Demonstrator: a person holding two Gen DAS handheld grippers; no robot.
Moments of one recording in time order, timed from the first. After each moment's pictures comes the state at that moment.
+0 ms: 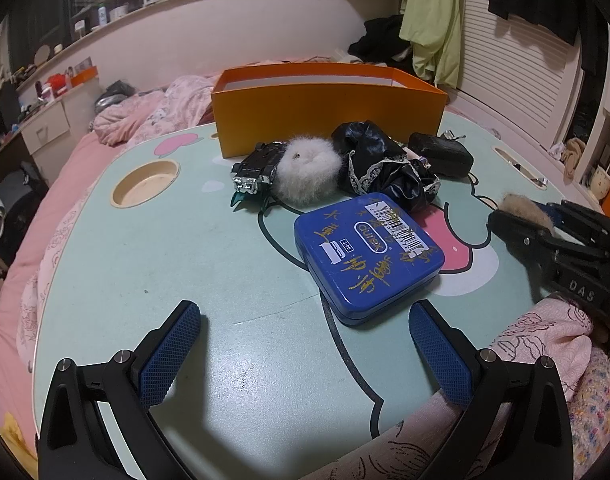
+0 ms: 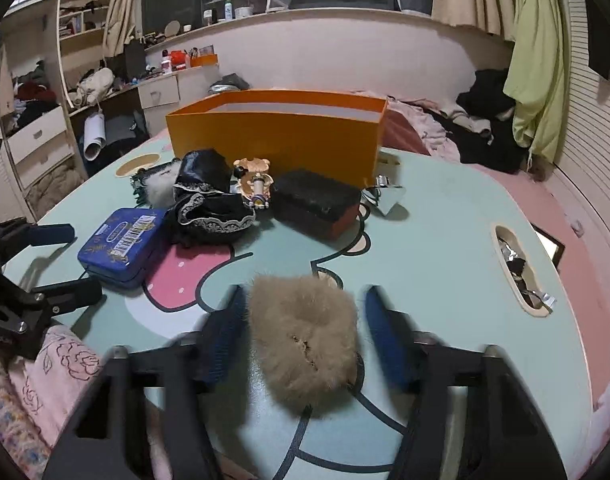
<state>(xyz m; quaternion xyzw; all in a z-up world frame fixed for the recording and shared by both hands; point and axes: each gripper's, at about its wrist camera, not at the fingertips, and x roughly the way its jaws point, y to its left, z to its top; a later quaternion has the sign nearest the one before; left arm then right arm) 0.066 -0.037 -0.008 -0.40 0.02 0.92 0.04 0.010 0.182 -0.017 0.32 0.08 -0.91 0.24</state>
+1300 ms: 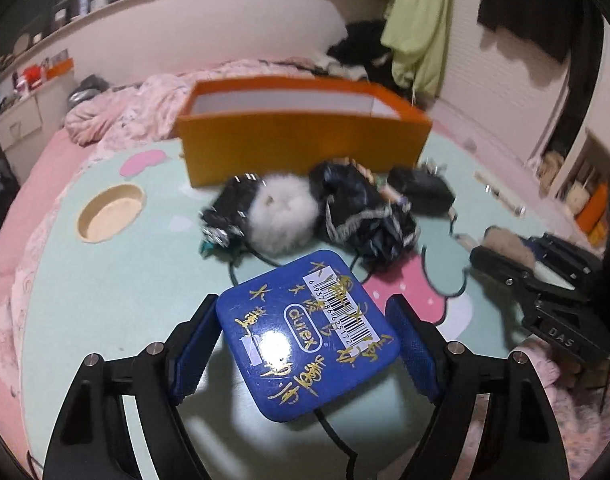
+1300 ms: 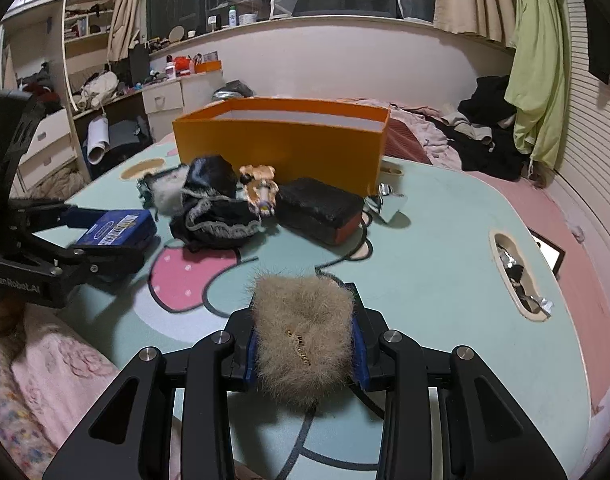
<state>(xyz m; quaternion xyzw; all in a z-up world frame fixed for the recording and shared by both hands) 0.032 -0.049 0.010 -0.40 -0.02 0.91 0.10 0.009 0.181 -0.010 0.32 0.07 -0.91 0.25</state>
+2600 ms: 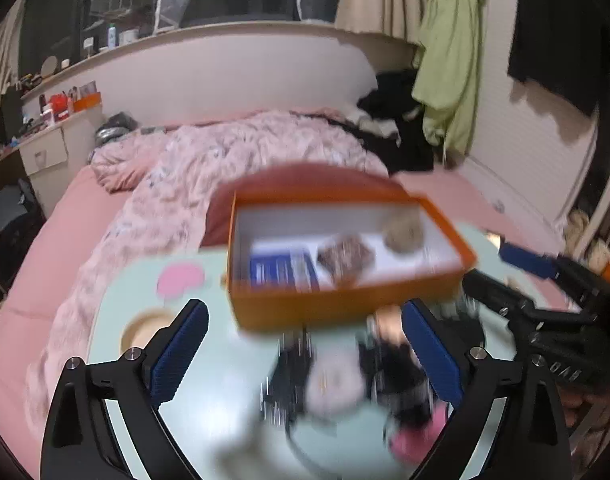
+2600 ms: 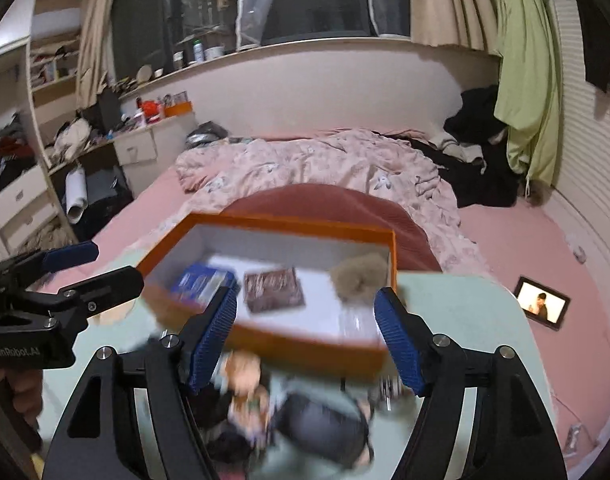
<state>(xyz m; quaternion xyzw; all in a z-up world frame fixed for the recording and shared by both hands) -0.027 -0.057 0.069 -0.34 -0.01 0.94 0.05 -0.080 0.142 0.068 0.30 0.04 -0.93 0.22</state>
